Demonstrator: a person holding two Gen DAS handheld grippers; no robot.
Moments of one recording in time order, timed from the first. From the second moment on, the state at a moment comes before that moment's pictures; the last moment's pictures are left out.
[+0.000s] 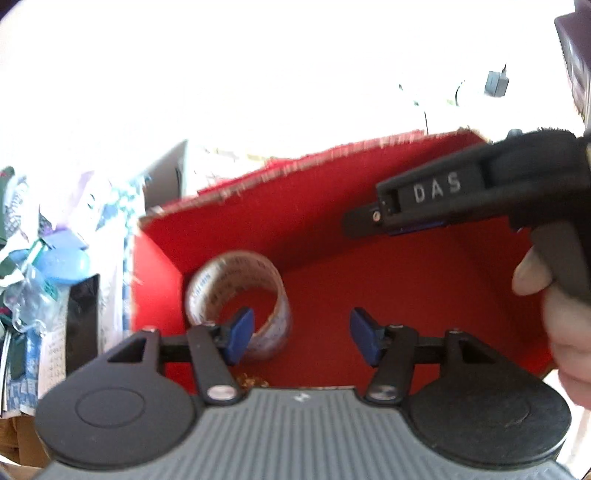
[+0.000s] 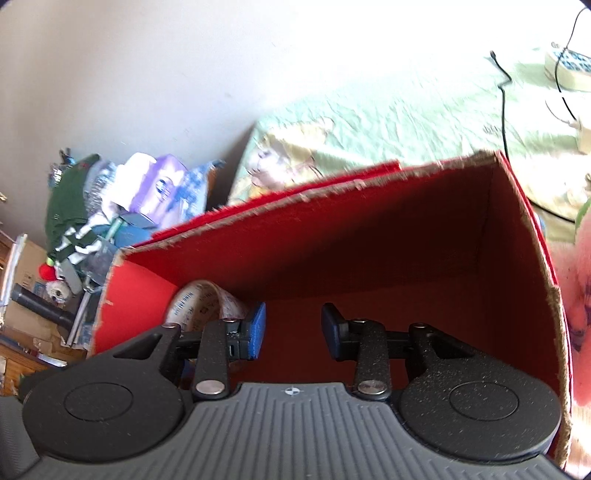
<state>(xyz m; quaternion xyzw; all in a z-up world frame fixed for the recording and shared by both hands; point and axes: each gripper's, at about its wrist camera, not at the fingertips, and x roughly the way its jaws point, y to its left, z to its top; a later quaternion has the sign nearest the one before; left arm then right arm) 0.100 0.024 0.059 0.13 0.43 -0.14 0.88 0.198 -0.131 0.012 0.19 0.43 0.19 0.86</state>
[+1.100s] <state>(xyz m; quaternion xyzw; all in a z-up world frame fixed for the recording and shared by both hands) -0.053 -0.009 0.054 0.02 0.46 -0.29 0.84 0.041 -0.218 -0.034 0.23 0.44 0.29 0.82</state>
